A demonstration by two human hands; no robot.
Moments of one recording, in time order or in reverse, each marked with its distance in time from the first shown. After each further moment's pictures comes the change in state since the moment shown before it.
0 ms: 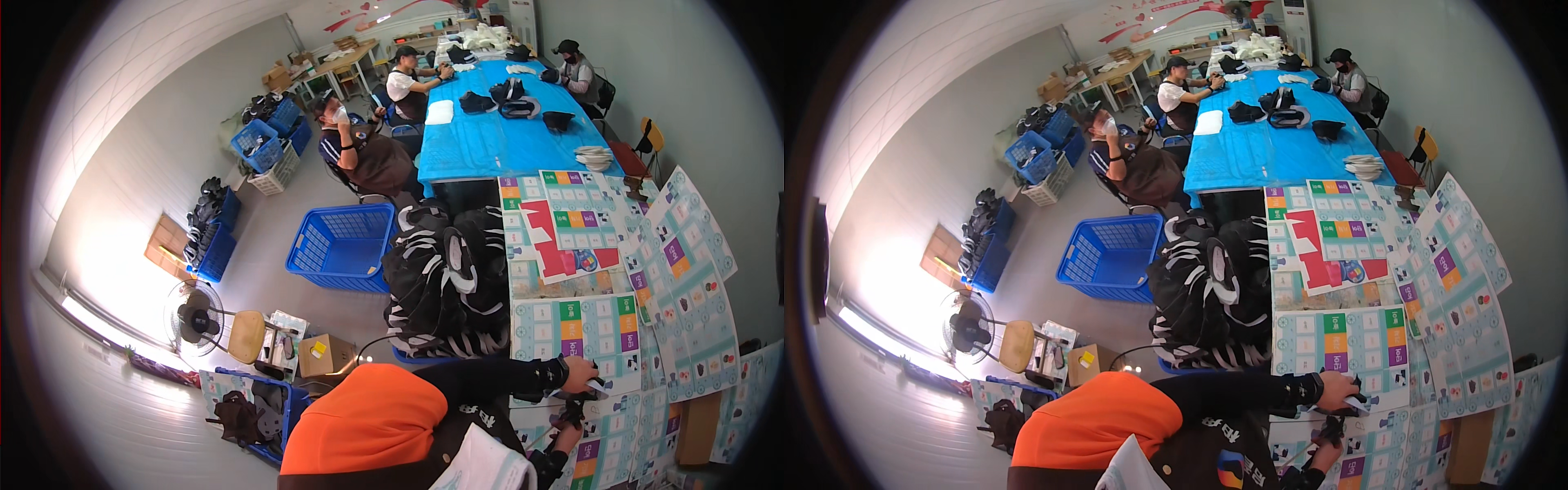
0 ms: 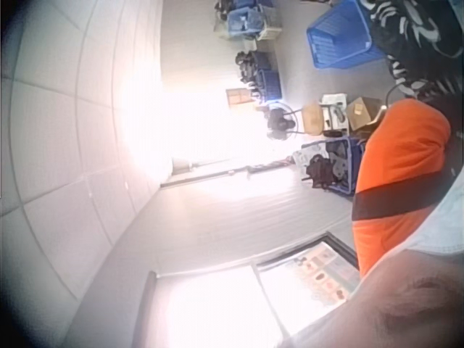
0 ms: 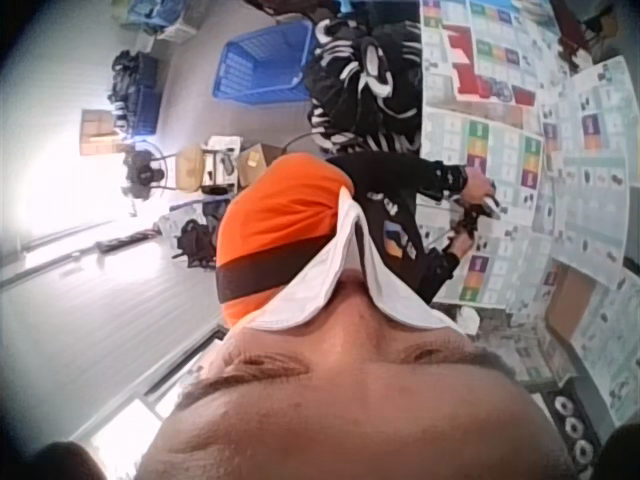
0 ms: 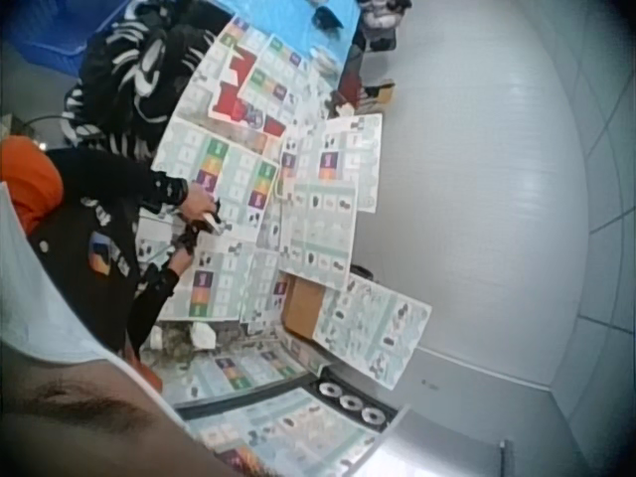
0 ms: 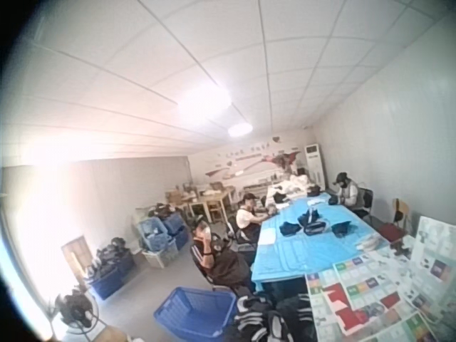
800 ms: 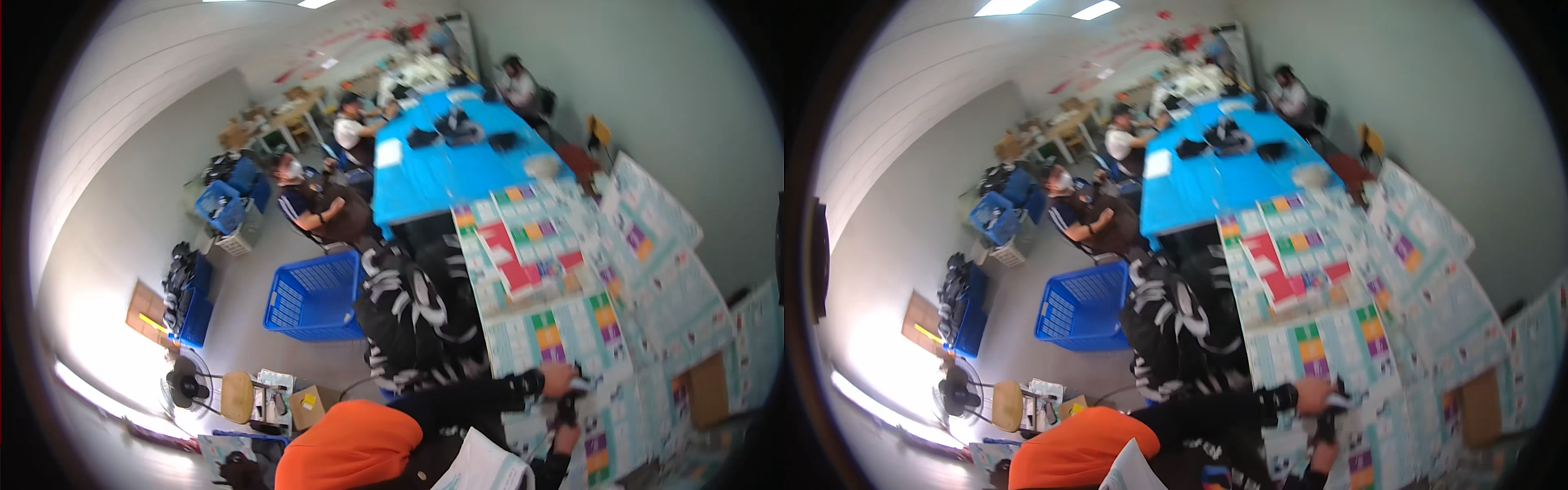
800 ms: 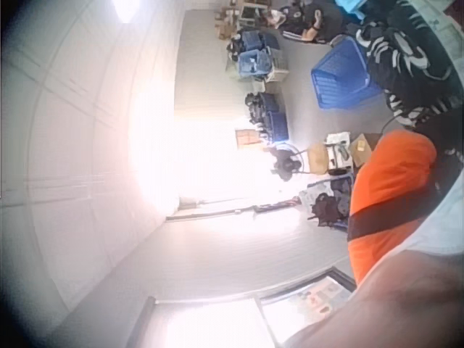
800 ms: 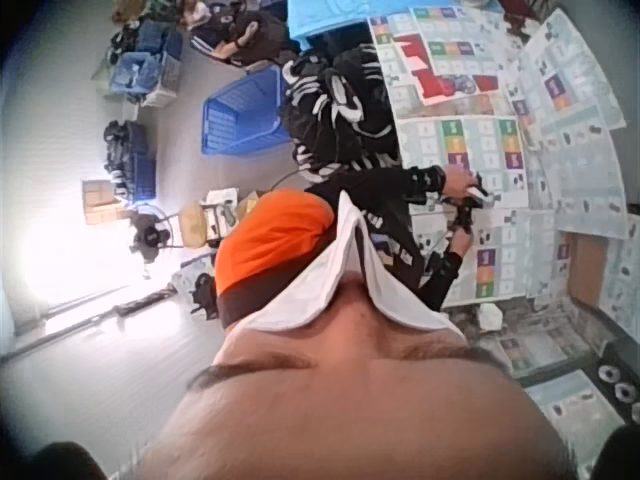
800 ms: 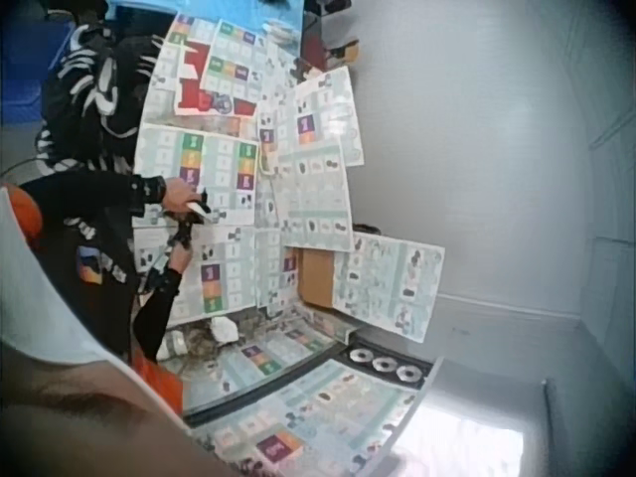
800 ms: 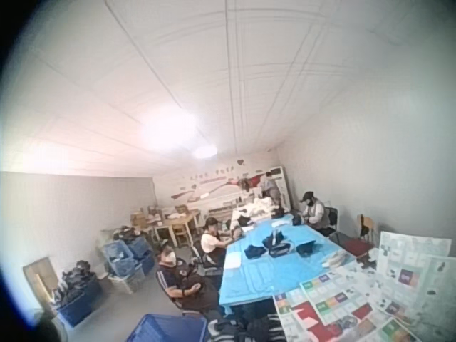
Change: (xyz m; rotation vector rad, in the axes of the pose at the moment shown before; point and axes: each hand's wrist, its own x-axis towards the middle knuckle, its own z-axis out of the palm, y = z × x) left_hand -0.005 0.028 -0.007 -0.055 -0.157 -0.057; right_hand 0.007 0.040 -0.019 -0.128 -0.030 -0.233
